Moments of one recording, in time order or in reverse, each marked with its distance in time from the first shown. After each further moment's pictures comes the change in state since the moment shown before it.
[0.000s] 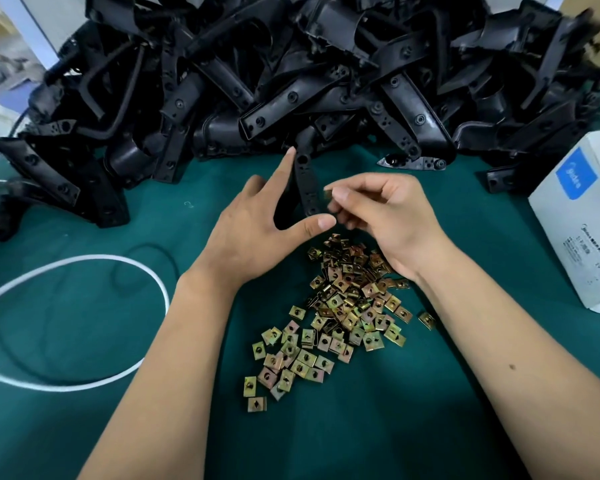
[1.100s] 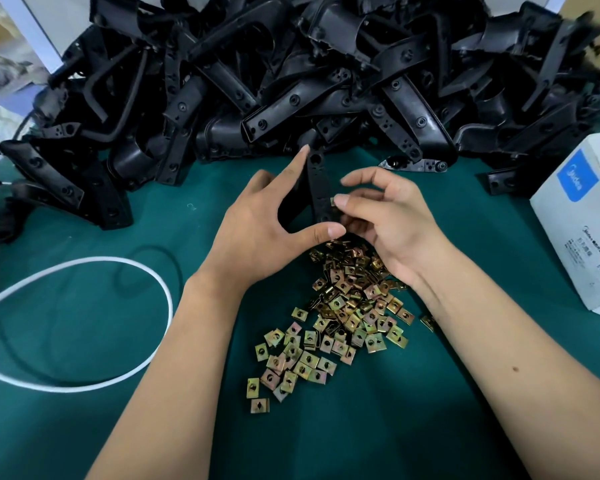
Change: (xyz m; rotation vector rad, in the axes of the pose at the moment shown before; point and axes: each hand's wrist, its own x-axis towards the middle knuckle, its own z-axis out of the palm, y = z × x) left_hand -0.001 0.006 0.000 -0.053 0.103 0.111; right_hand -0.002 -0.006 0.005 0.207 0.067 0.164
